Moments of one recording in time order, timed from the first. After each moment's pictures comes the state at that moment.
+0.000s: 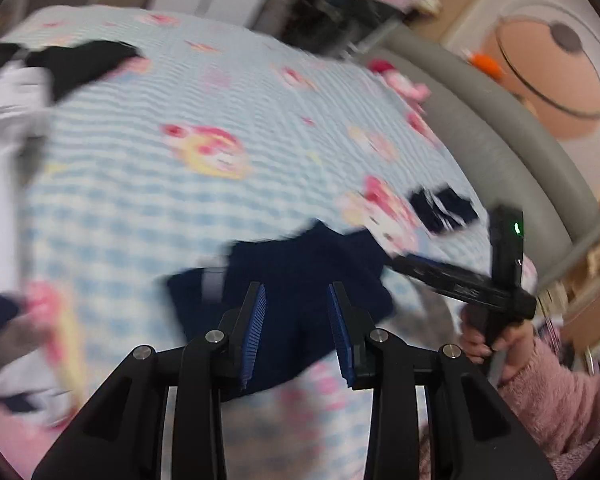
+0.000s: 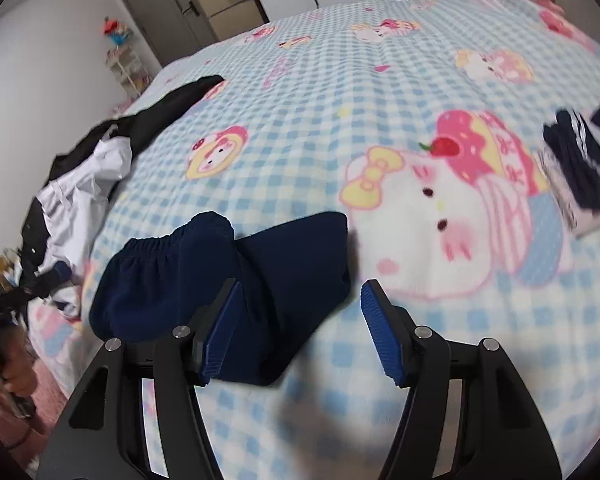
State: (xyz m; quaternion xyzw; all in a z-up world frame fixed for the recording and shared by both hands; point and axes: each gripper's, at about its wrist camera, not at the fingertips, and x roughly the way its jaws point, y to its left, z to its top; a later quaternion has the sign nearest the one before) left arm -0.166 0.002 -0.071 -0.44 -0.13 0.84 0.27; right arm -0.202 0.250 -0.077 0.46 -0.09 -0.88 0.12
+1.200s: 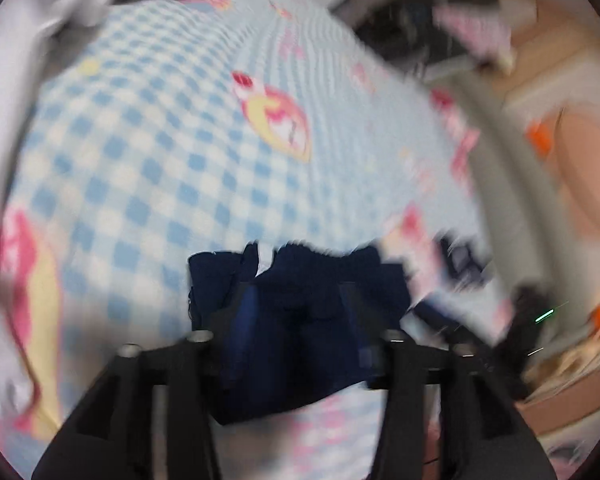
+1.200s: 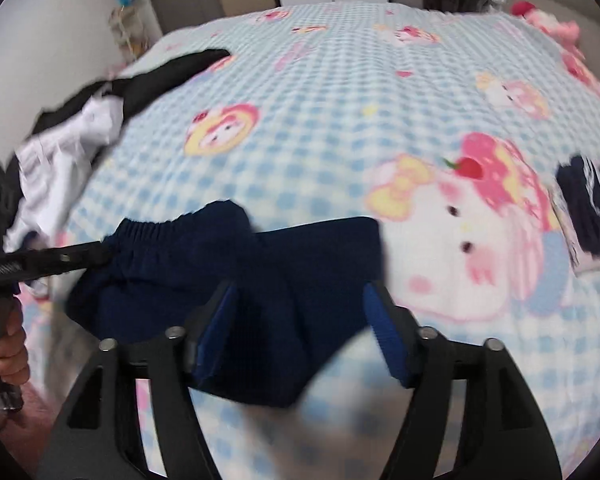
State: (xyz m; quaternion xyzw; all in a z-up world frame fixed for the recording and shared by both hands) left arm -0.184 -0.057 -0.114 -0.46 -0.33 0.81 0.18; right arm -0.205 0.232 -0.081 0.48 -0.04 -0.87 0.11
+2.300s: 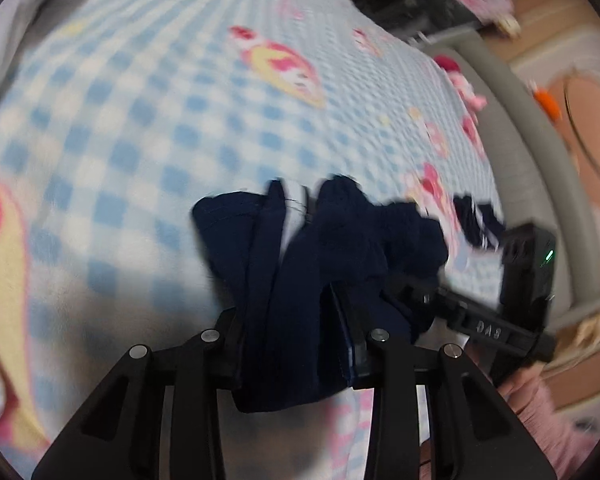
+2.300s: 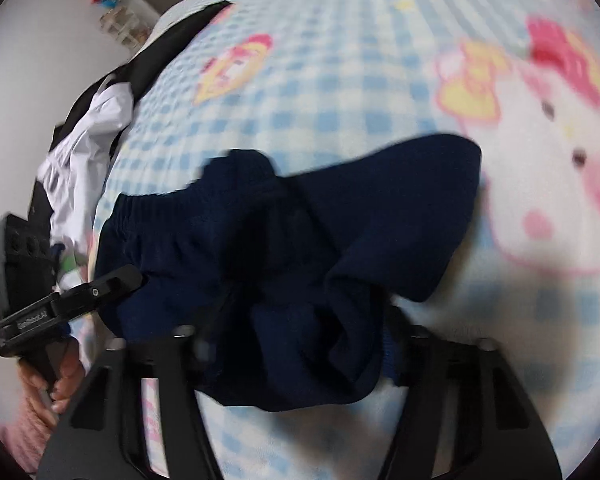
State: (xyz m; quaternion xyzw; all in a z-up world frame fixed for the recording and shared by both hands) left arm -0.187 -0.021 -0.136 -0.52 -0.23 0.80 0.21; right arm -0.233 0.193 -0.133 0.55 -0.11 -0.81 0.17
